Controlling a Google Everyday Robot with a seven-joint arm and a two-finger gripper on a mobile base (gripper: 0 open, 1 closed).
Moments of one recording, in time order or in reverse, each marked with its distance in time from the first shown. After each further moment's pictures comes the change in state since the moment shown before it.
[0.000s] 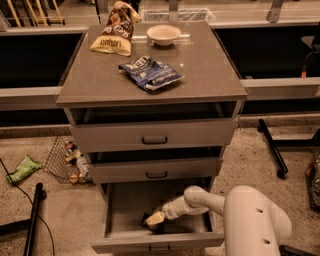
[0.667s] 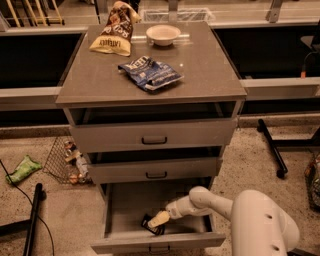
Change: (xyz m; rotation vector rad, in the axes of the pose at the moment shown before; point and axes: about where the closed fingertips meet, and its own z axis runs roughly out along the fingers) arm -0.002 -0.004 -0.014 -0.003 -0.050 -0.001
